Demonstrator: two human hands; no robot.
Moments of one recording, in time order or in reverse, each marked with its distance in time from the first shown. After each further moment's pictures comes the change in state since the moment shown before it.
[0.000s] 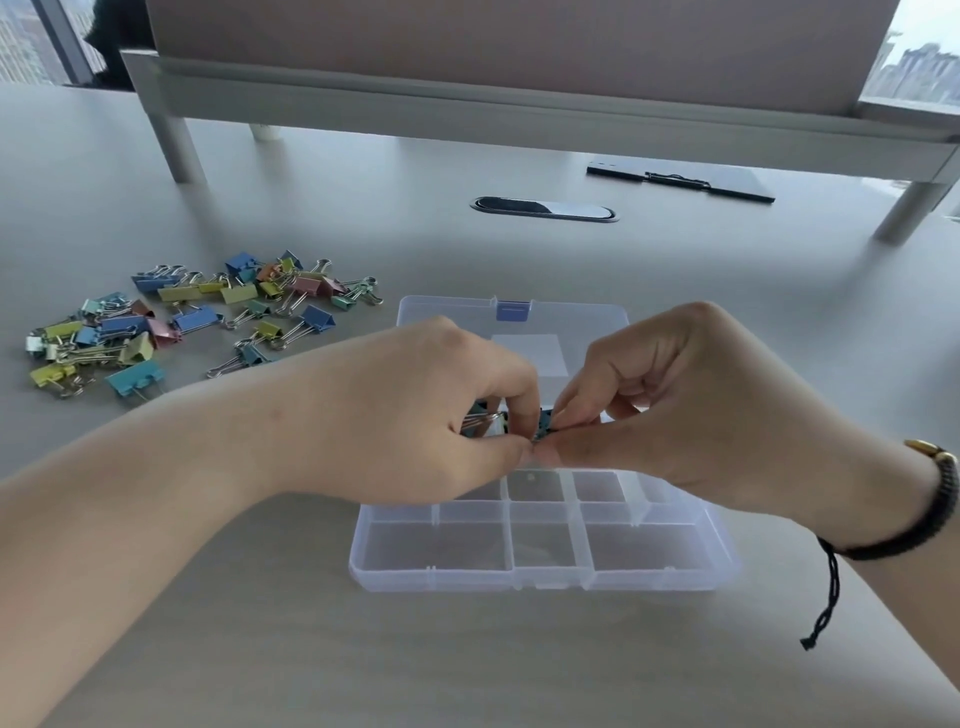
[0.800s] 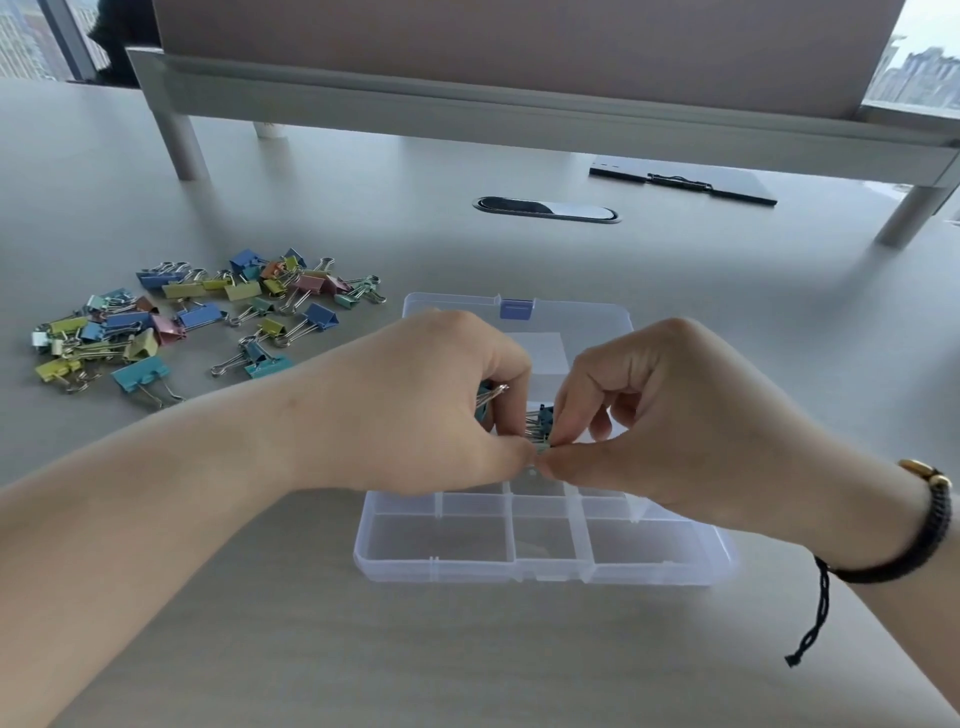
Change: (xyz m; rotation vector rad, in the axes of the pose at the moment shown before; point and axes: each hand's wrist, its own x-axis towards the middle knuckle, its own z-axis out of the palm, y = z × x) left_hand 0.003 0.007 0.003 -0.024 0.095 -0.170; right_hand -0.002 -0.001 0.006 -0.179 -0.009 0.046
